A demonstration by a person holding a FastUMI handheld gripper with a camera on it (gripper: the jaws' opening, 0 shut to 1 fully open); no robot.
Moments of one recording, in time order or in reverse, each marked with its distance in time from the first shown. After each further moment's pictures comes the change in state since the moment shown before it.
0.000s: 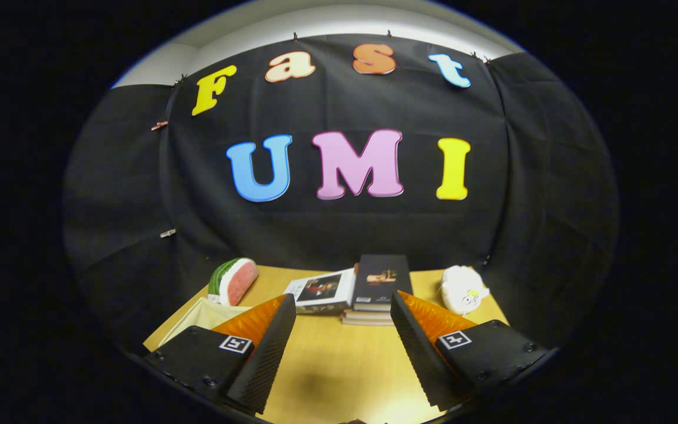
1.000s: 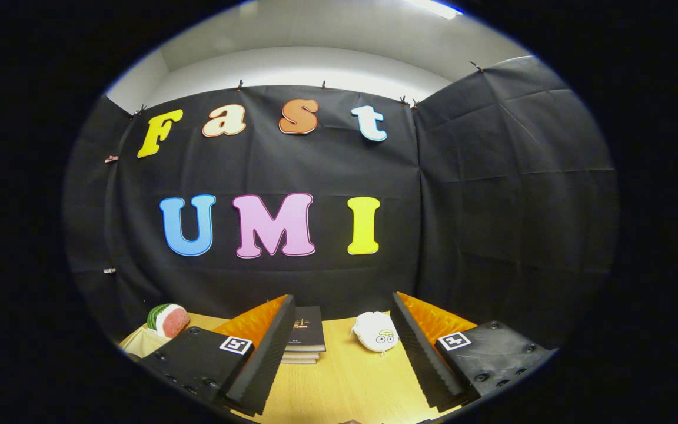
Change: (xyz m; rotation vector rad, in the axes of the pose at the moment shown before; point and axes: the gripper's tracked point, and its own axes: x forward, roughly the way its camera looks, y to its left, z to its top) arm -0.070 -0.114 0.033 0.037 -0.266 -0.325
